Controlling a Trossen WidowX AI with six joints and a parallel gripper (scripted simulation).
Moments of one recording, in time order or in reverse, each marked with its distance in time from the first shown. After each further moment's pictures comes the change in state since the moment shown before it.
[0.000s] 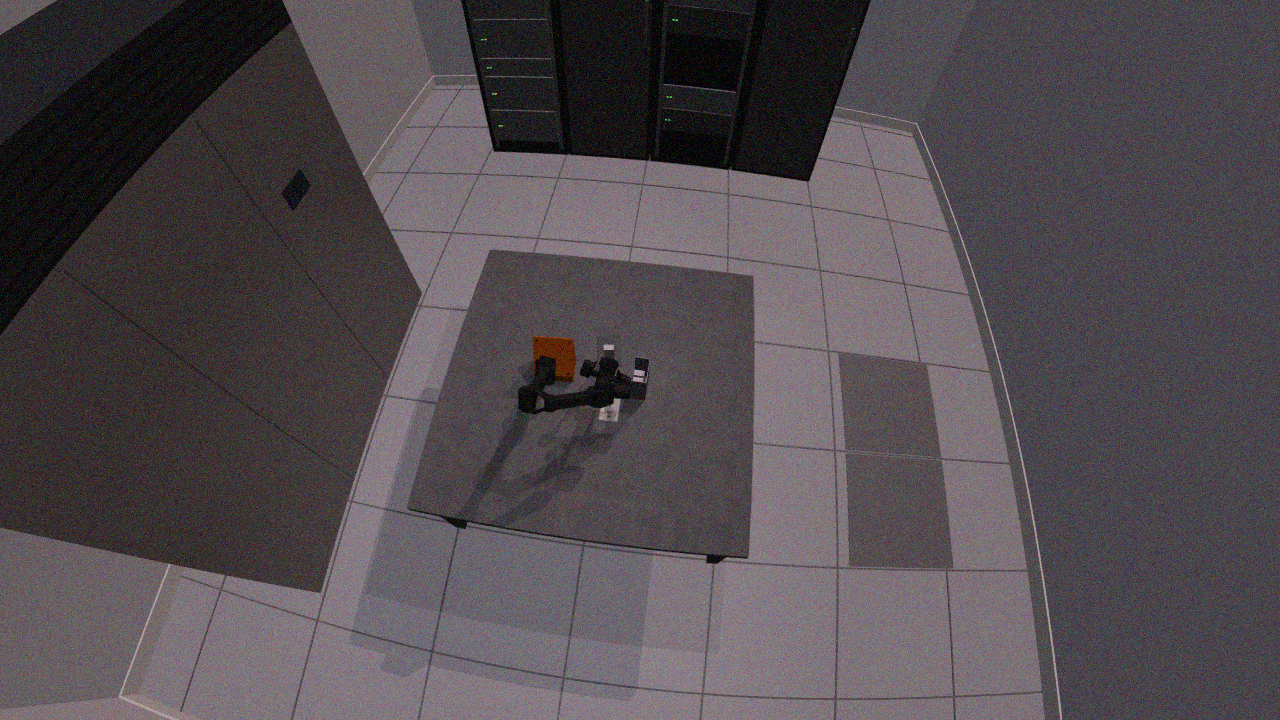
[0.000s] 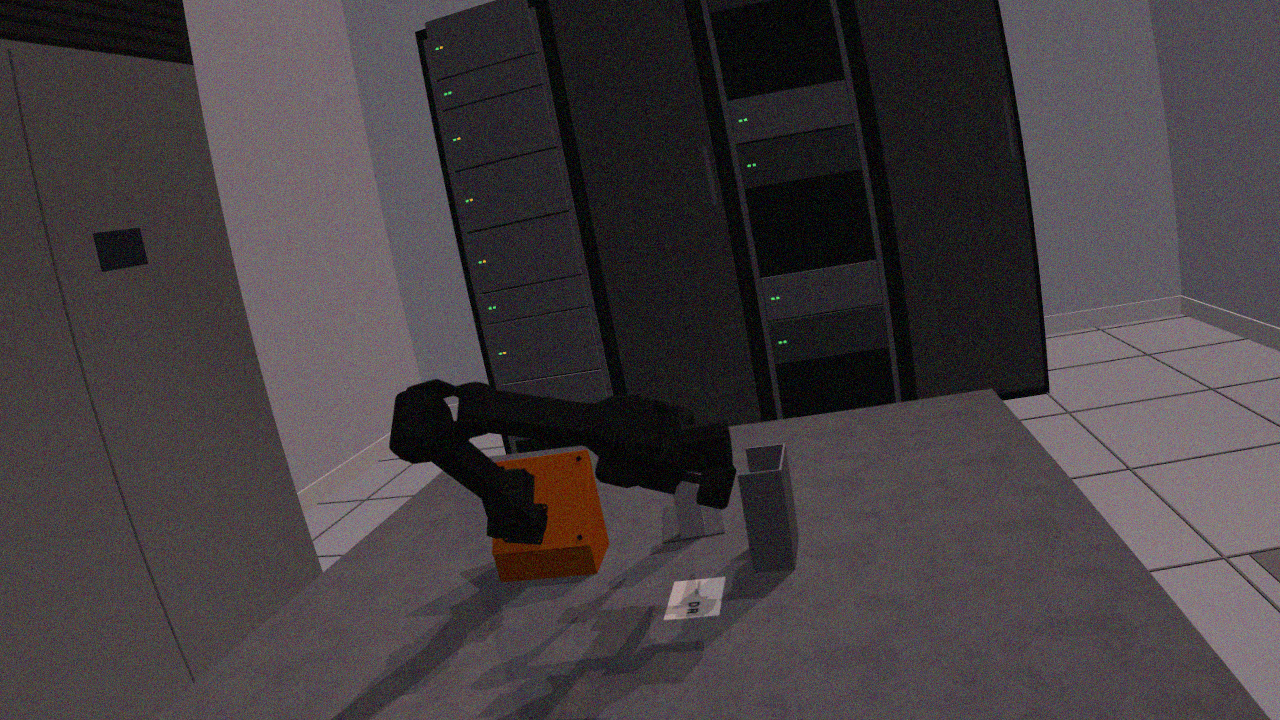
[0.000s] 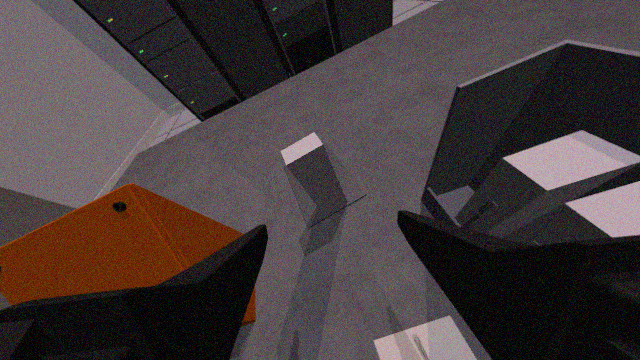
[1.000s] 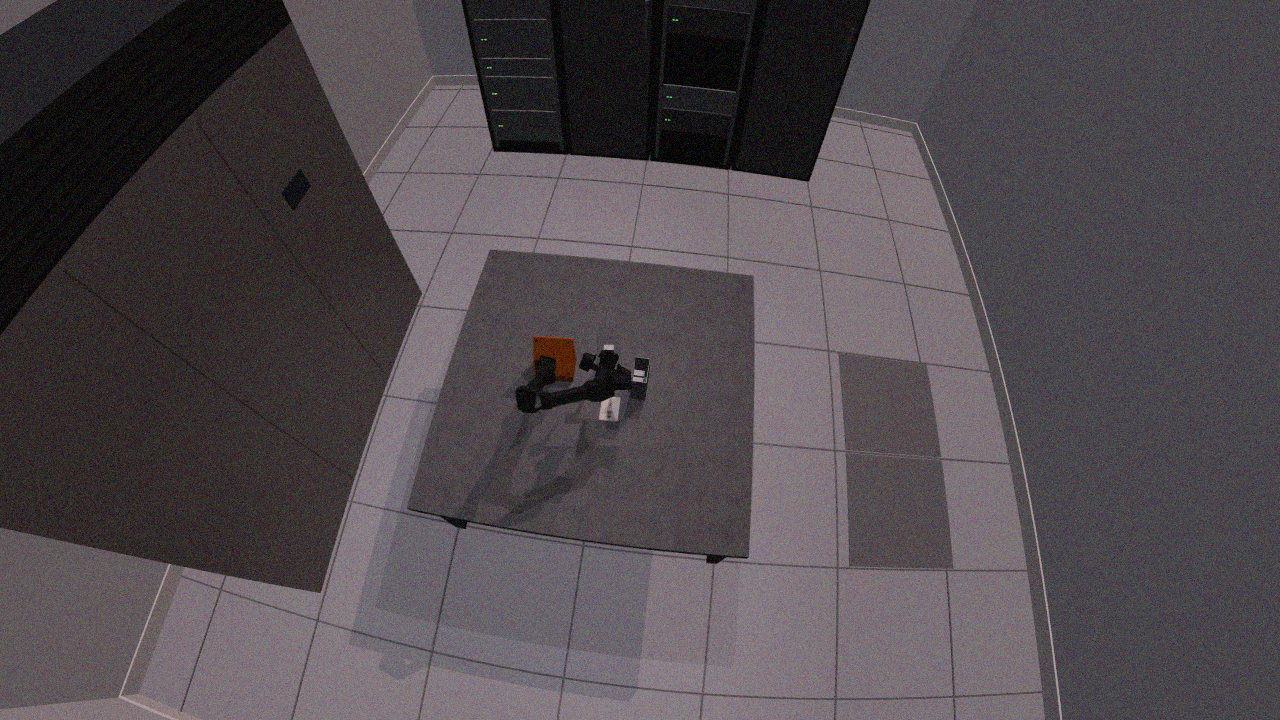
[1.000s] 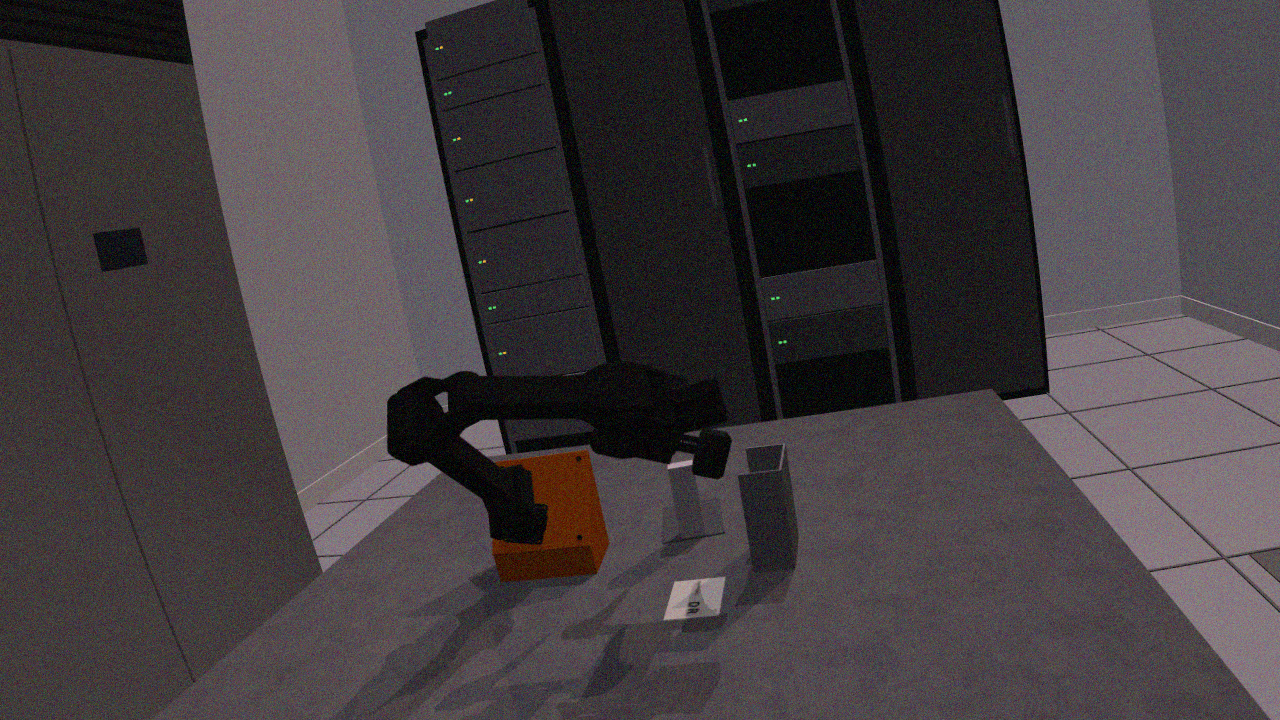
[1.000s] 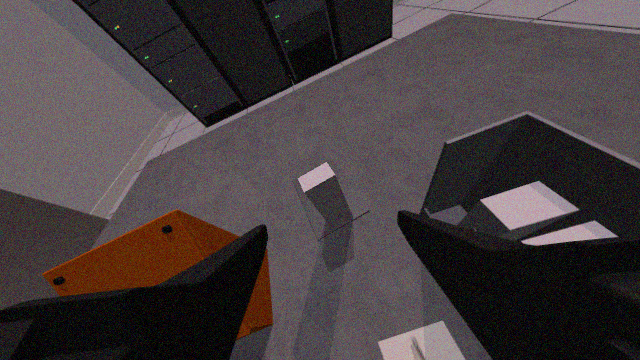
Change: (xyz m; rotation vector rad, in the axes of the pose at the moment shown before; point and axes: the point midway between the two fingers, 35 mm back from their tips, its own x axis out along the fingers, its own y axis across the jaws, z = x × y) arm -0.019 0.012 0.035 -0.003 -0.006 -0.001
